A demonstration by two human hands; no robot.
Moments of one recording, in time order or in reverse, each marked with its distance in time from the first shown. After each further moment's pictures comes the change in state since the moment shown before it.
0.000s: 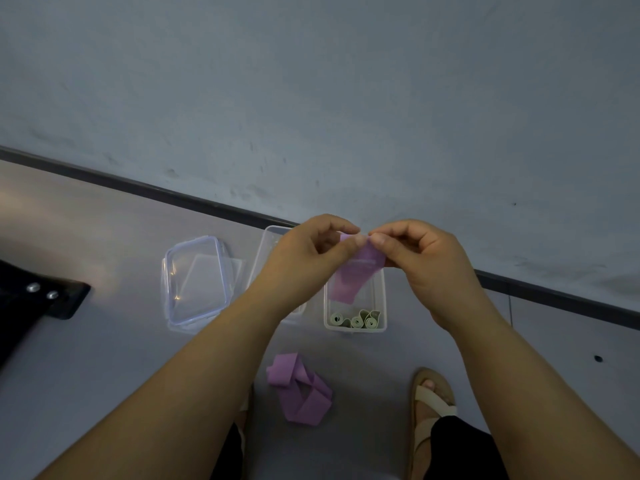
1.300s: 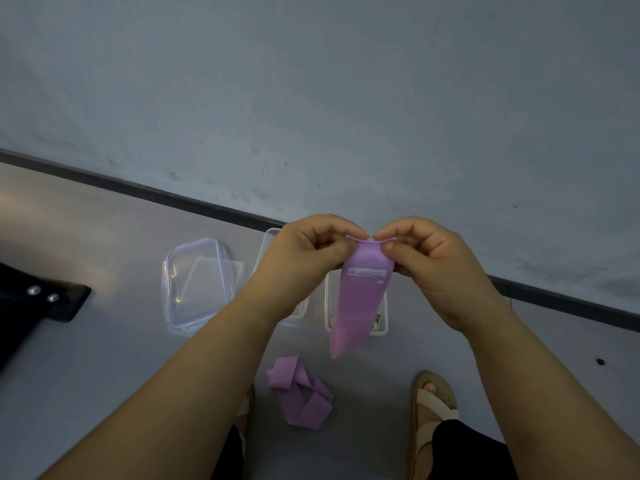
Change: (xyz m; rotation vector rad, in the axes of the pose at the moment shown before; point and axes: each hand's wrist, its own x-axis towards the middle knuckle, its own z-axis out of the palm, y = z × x) left_hand -0.006 0.014 -0.007 -0.216 -0.043 0.049; right_hand -0.004 -0.014 -0.008 0.010 -0.141 -0.009
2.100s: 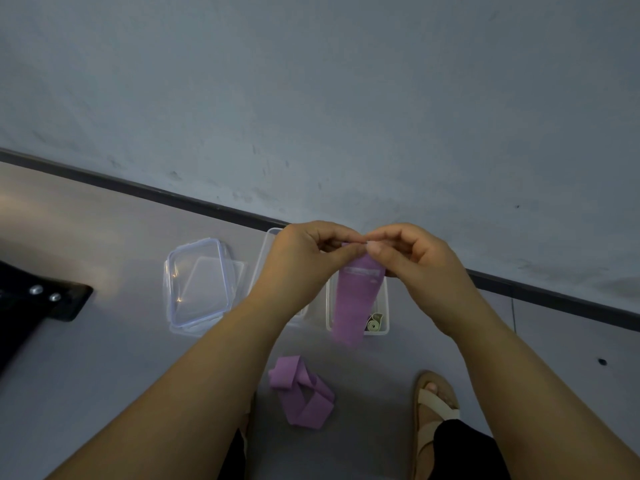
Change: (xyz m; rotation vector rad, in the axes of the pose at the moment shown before) left_hand 0.003 -0.004 0.004 0.220 0.107 0.016; right_hand 0.001 0.011 0.010 -0.029 0.029 0.016
